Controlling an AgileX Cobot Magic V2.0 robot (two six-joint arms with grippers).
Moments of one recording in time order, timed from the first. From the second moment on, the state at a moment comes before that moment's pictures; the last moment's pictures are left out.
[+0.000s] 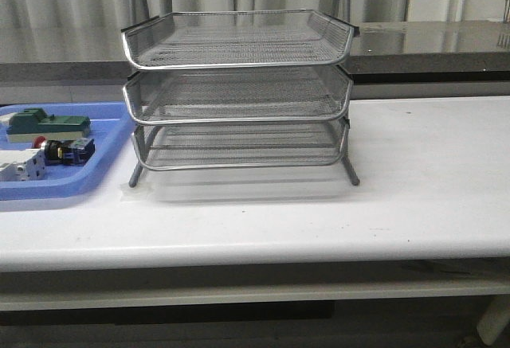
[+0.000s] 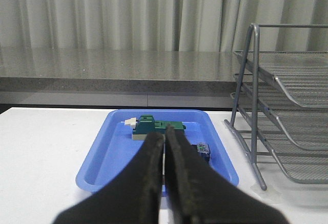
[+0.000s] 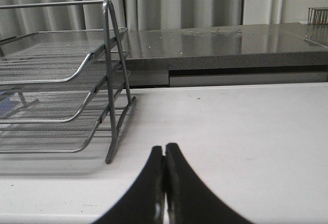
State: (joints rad) left arm 0.03 0.00 0.00 0.05 0.01 -0.09; right arm 0.09 -0.01 0.03 0.02 0.03 0.04
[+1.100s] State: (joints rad) left arm 0.03 0.00 0.00 0.05 0.01 -0.09; right arm 0.09 -0.01 0.00 0.03 0.05 0.04
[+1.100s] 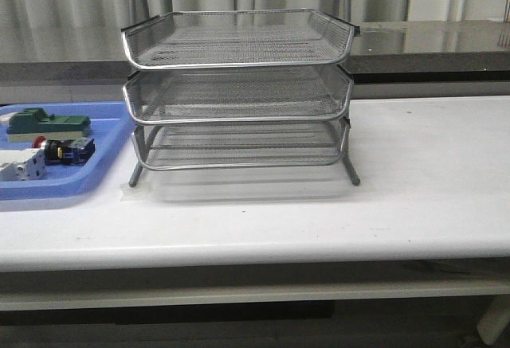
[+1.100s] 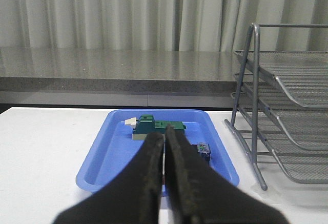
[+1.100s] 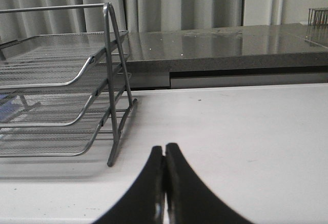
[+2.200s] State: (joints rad) left arm 0.03 0.00 0.00 0.05 0.01 -0.09; right arm 0.09 0.91 -0.75 0.20 0.73 0.04
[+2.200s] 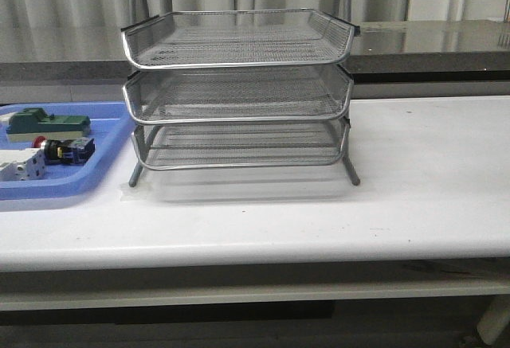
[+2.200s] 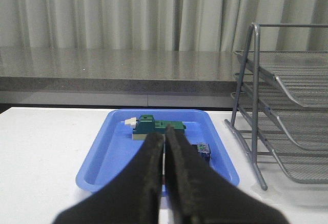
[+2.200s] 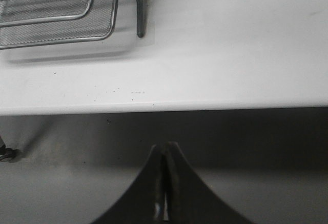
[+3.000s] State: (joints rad) left arm 0.03 0.00 0.00 0.05 0.01 -0.09; right arm 0.09 1.04 -0.75 0.52 0.55 0.03
